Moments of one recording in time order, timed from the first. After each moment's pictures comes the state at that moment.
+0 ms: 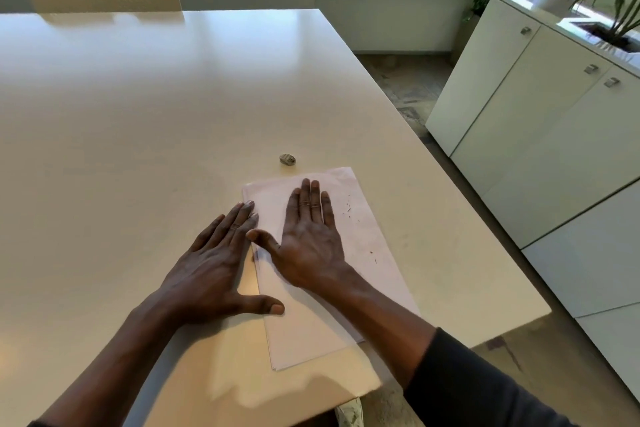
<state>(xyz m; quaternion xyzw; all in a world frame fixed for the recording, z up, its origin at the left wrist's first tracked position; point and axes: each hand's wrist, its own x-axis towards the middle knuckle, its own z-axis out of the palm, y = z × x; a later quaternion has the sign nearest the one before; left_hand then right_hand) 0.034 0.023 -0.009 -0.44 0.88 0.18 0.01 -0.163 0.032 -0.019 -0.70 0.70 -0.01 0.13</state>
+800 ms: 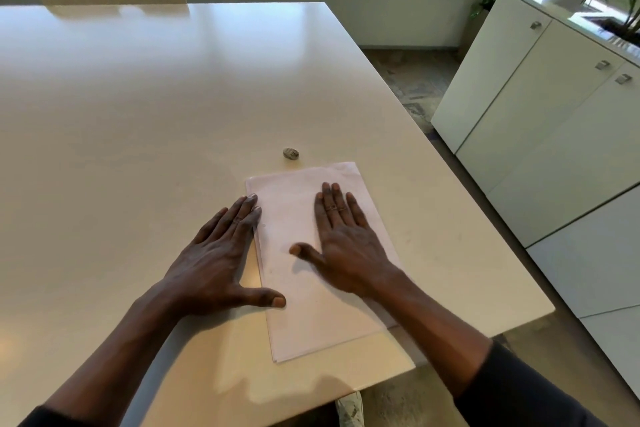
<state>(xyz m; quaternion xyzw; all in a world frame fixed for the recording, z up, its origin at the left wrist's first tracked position) 0.035 0.022 -0.010 -0.45 0.87 0.18 0.01 -0.222 0.059 -0.013 -0.76 0.63 0.05 0.12</state>
